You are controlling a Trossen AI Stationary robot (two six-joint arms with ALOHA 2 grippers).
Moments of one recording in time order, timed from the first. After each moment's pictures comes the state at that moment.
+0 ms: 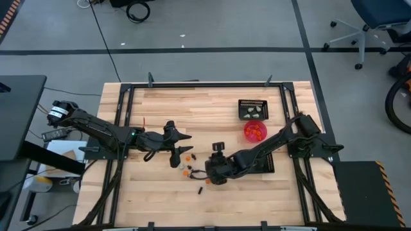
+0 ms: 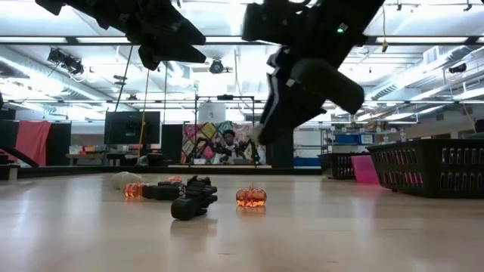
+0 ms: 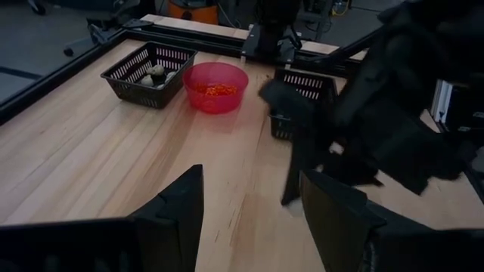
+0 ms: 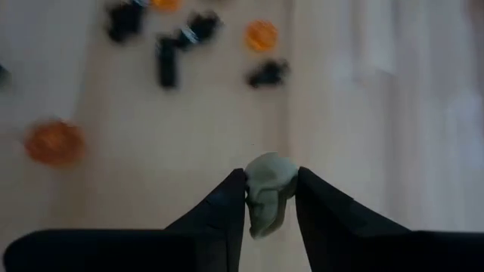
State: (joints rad) left arm -0.27 1.19 0.66 0.15 -0.41 -0.28; right arm 0.39 1.97 1.34 -0.49 0.55 0.09
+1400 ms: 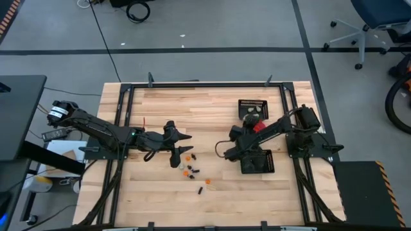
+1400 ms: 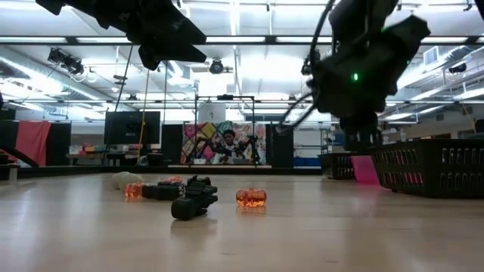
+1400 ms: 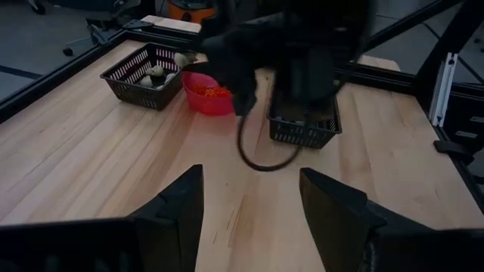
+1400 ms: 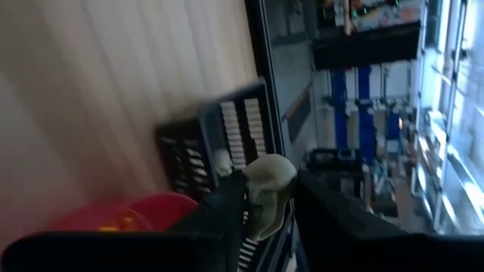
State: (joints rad) left arm -0.27 1.19 0.66 0.16 -0.41 -0.29; right arm 0.20 1.92 1.11 -1.30 1.08 0.81
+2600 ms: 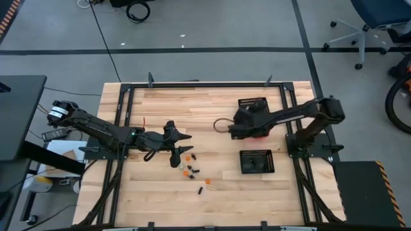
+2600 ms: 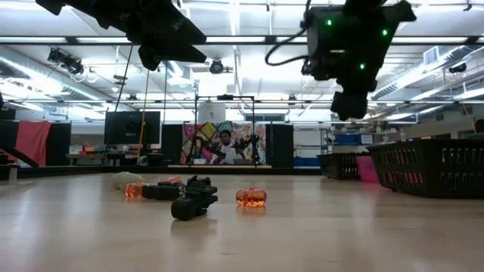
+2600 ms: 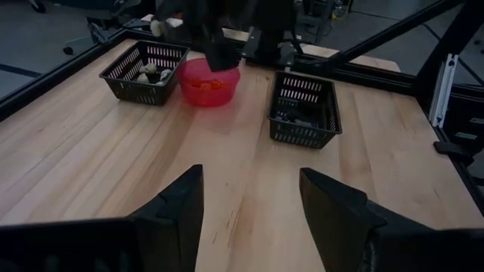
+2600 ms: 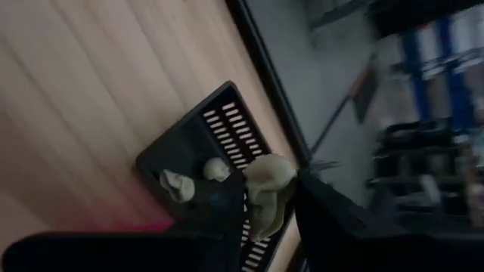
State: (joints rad) left arm -0.27 1.19 0.66 0.16 -0.41 -0.29; right arm 0.01 1.59 1.04 -1.06 0.96 0.52
